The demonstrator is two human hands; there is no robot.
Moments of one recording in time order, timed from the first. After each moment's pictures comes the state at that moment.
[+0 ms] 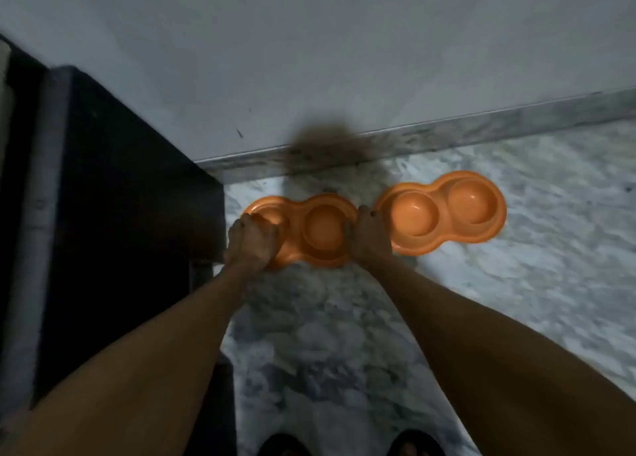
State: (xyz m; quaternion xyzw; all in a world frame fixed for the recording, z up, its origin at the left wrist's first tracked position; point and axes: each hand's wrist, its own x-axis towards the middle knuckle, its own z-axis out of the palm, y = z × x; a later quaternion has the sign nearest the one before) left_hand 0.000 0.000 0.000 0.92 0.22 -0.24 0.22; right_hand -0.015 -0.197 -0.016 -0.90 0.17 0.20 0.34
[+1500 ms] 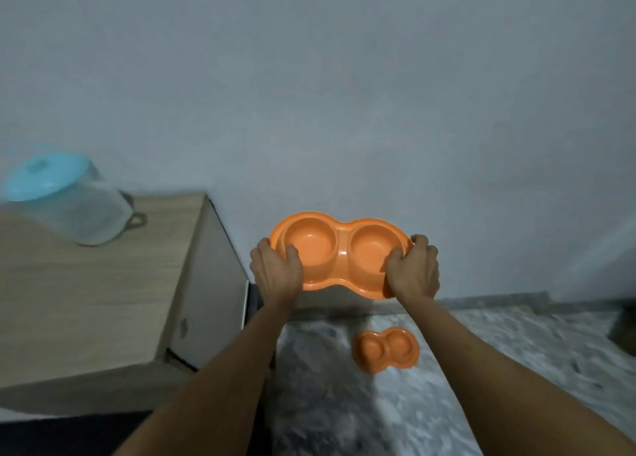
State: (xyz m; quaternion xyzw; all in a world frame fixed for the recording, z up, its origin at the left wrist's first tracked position) left_hand -0.073 -0.050 0.675 0.84 0.25 0.12 0.46; right_hand -0.078 -0.243 0.674 -0.88 0.29 -0.08 0.37
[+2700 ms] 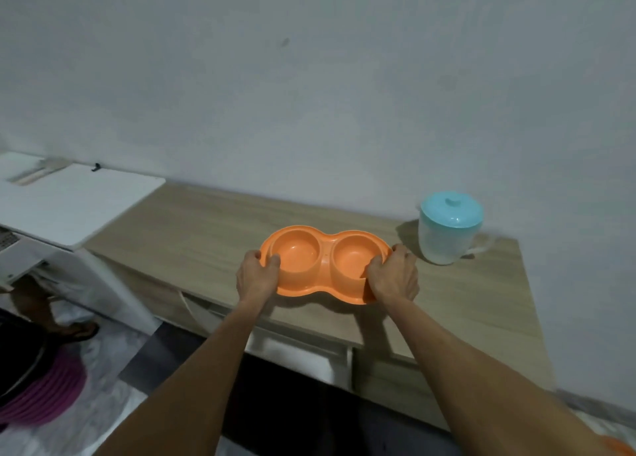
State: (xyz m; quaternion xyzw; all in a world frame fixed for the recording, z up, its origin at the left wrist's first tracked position) left_hand -0.247 0.609 0.811 0.79 0.41 0.15 0.43; right_hand -0.155 0.413 0.783 -0.92 0.09 -0.03 0.39
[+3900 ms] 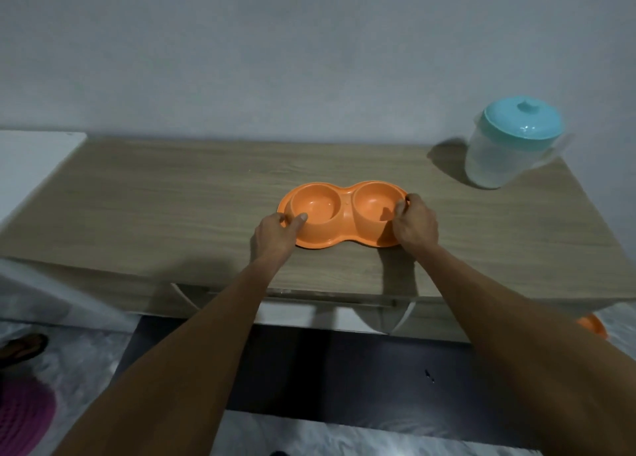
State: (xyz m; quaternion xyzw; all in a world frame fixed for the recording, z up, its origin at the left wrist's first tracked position) left_hand -0.171 0.749 0.694 0.88 0.24 0.00 0.41; right_hand -0.120 0.508 0.696 -0.93 0.12 -0.04 0.34
